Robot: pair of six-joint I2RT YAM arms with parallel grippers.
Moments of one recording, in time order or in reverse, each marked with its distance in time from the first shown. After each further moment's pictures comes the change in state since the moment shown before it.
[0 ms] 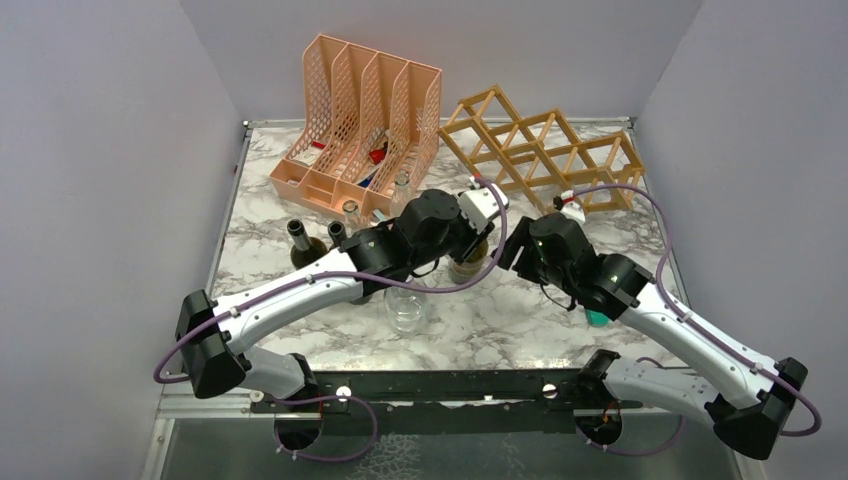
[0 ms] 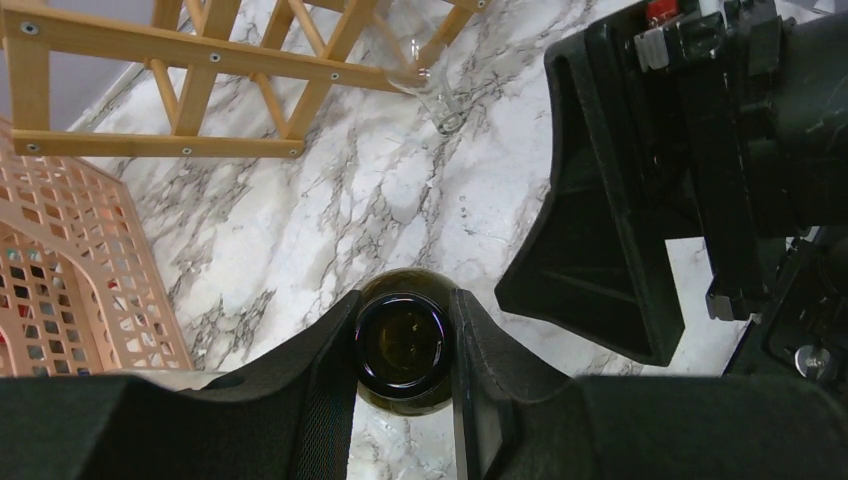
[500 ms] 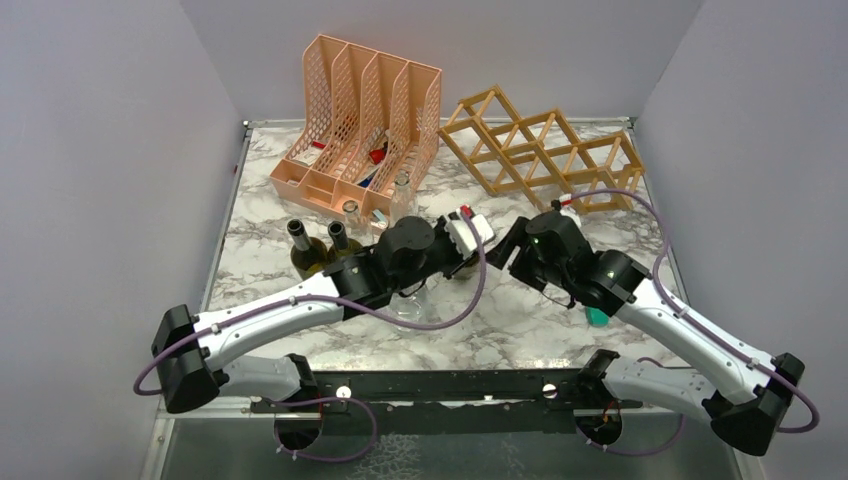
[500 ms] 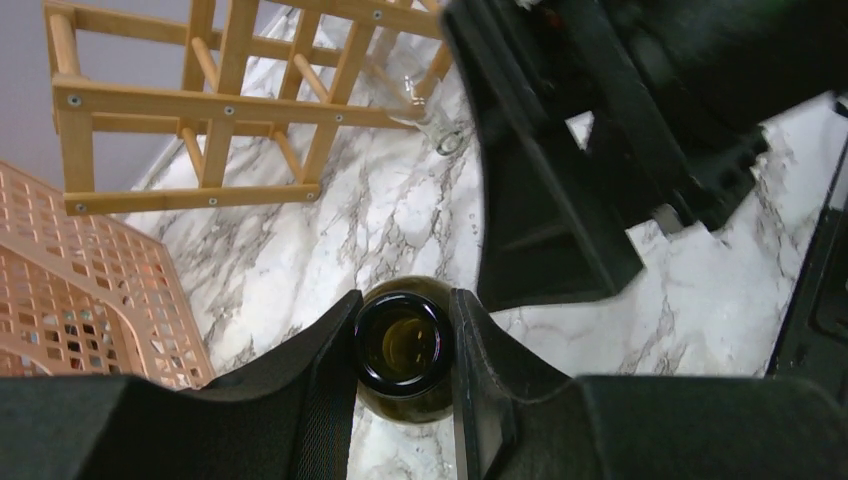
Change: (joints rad) left arm -0.048 -0.110 -0.190 0.190 -0.001 0.129; right arm -0.002 0.005 0.010 -0.027 -0.071 0.104
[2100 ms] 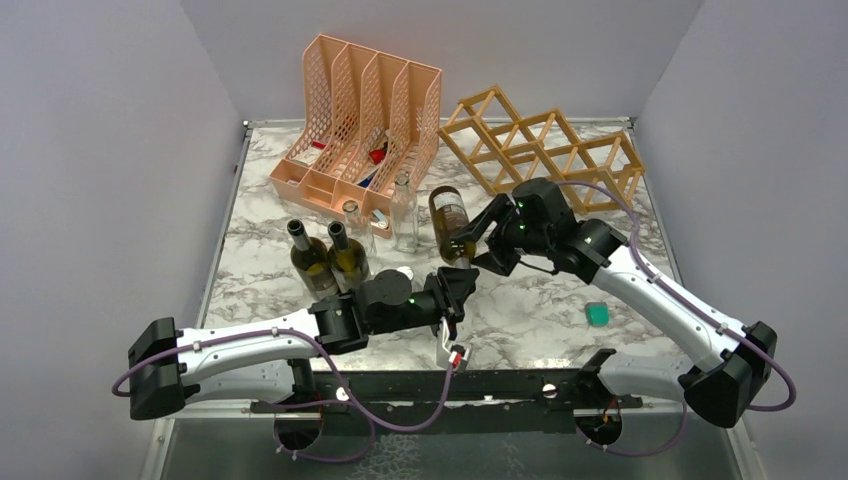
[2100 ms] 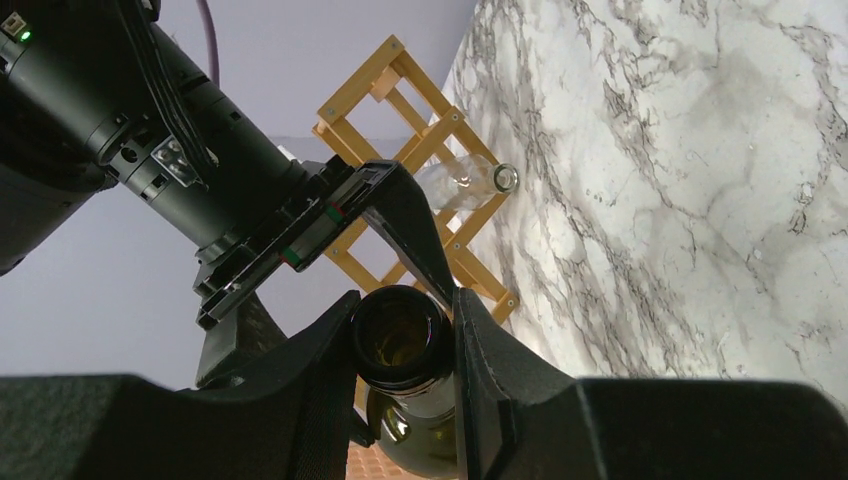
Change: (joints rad) left arm -0.165 -0.235 -0.389 0.221 0.205 1.172; right arm -0.080 0.227 0.175 0.071 -0.371 0.280
